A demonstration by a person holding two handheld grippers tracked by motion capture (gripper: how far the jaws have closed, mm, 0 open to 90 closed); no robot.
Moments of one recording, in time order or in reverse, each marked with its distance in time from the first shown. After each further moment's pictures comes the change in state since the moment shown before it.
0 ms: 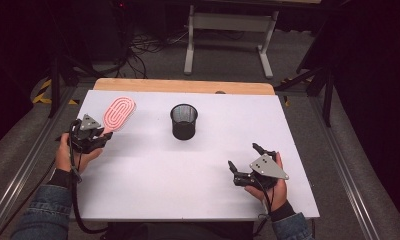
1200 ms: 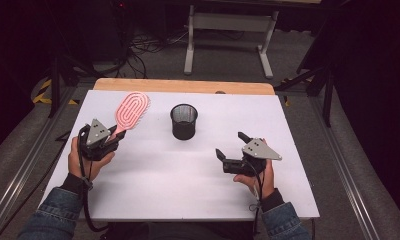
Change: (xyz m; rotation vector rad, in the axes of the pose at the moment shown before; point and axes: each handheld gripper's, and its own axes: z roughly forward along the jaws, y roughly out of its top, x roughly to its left) left arm -0.048 0.011 -0.017 -0.234 -0.011 0.087; right arm 0.002 0.035 0.033 -0.052 0.138 0.141
